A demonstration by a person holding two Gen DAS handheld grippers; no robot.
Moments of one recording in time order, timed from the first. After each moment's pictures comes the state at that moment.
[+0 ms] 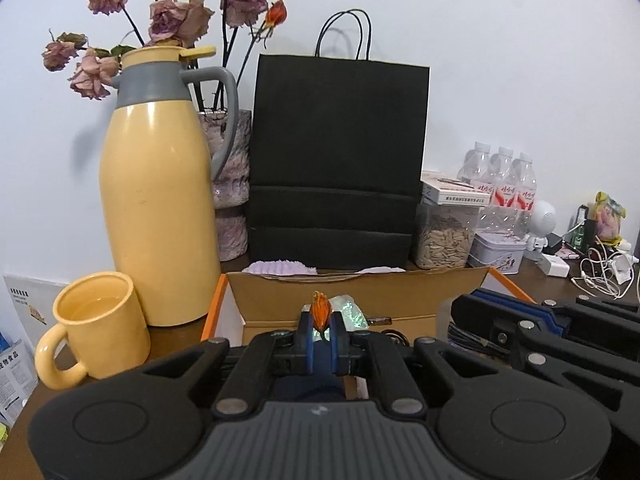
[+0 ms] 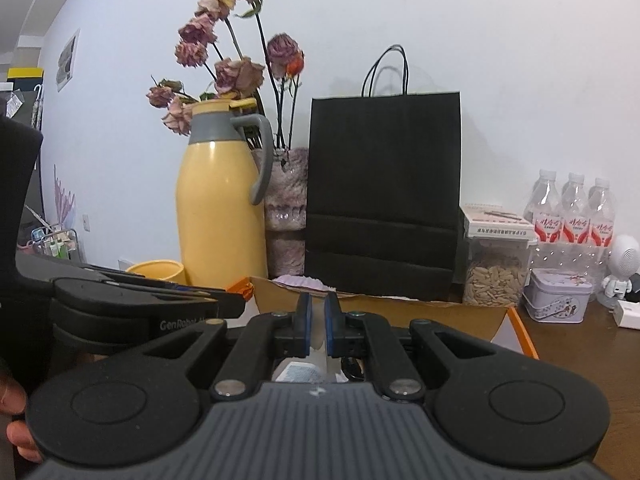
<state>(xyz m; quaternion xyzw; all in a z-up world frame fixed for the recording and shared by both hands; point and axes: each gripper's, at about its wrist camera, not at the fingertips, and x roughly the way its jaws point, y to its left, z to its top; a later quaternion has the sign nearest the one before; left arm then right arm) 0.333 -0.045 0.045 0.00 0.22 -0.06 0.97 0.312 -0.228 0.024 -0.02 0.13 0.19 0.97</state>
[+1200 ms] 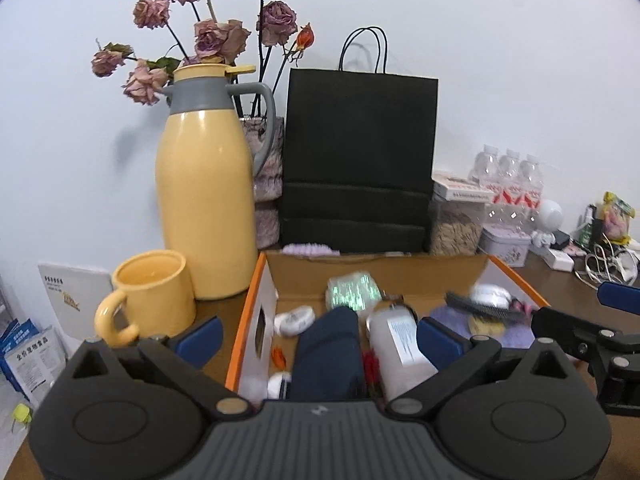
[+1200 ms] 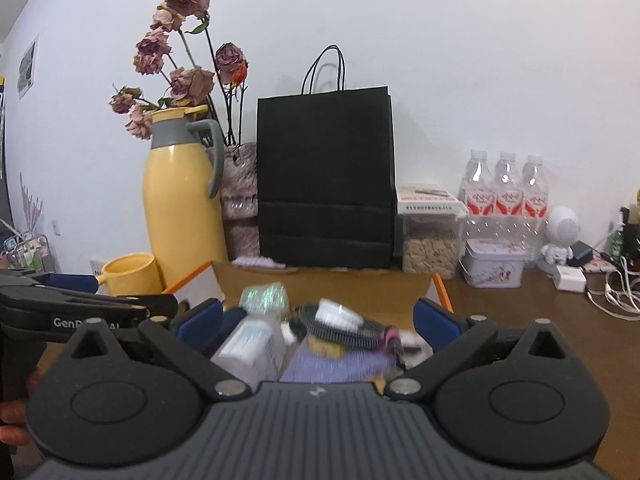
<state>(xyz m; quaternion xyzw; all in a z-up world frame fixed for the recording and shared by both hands) 0.253 -0.038 0.055 0.00 0.22 -0.02 0.97 0.251 -0.271 0.039 0.01 0.16 0.12 0.98</state>
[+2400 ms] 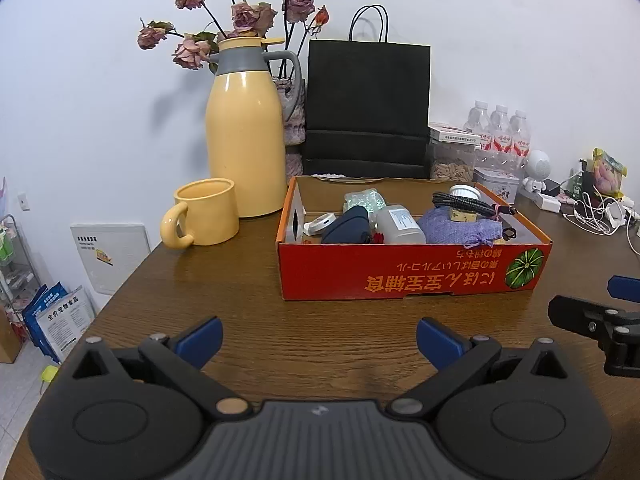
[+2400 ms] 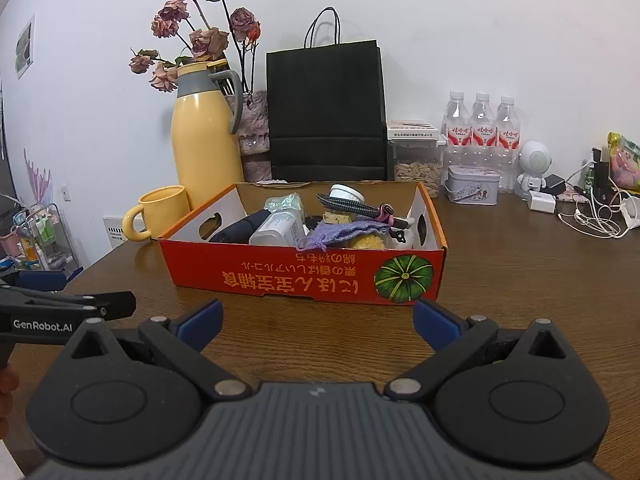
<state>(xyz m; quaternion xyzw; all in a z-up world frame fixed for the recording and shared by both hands) 0.130 -0.025 0.037 0.01 0.27 0.00 0.96 0.143 -0.278 0.016 0.02 0.23 0.12 0.97</state>
